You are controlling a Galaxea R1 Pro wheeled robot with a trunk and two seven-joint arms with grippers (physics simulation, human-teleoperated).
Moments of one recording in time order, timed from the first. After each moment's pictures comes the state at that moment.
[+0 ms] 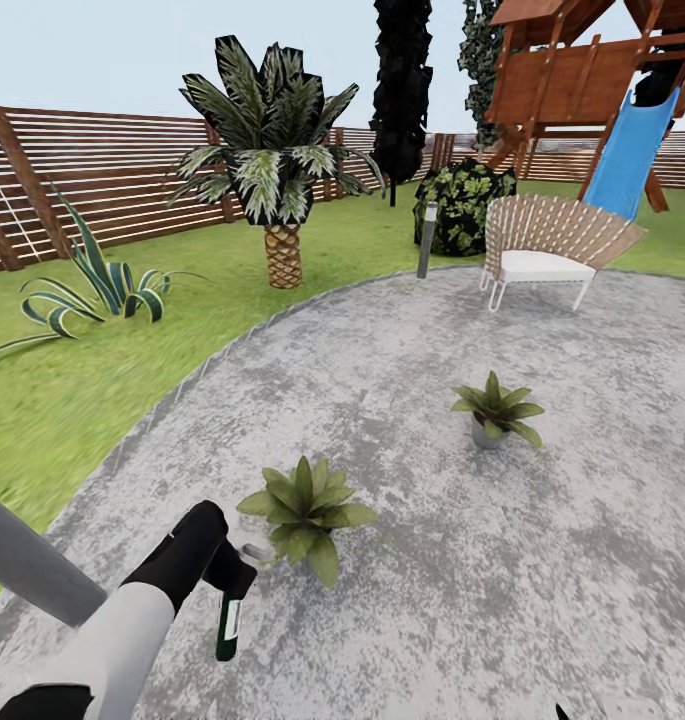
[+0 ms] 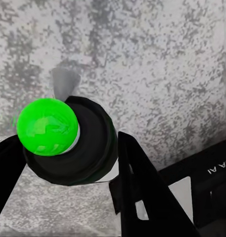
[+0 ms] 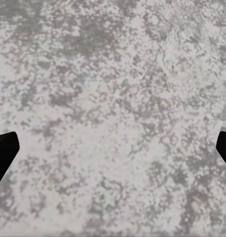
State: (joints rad) left arm -0.75 -0.01 0.00 -0.64 -0.81 0.98 -0.87; right arm -0.37 -0.29 -0.31 -0.06 0.19 -0.45 0.13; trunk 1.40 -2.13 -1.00
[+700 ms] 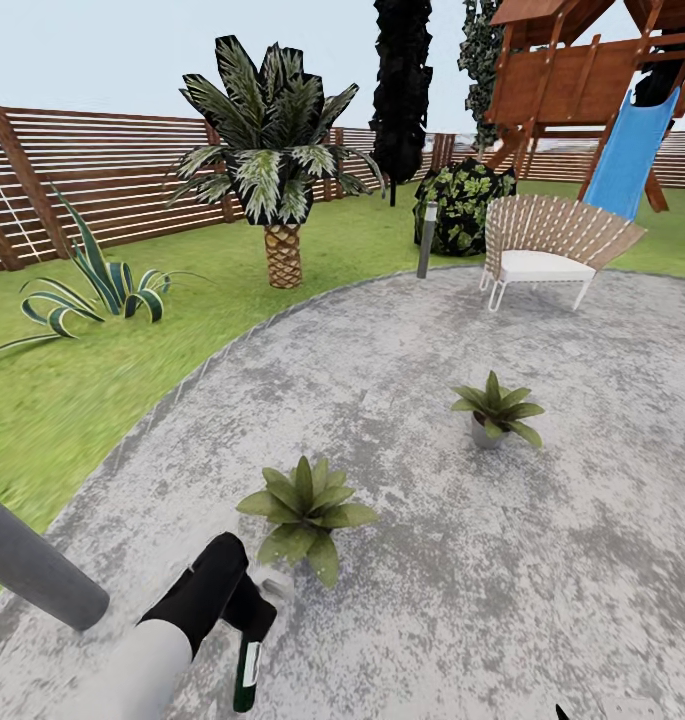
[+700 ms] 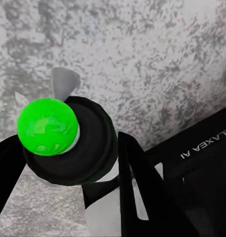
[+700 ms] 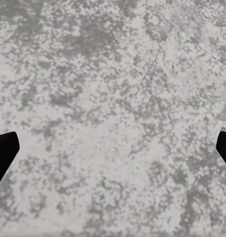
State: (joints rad) left arm -0.65 -0.09 -0.01 -0.65 -0.81 0.98 -0.85; right arm -0.37 -0.29 -0.31 -0.06 0.19 -0.45 0.13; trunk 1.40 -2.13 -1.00
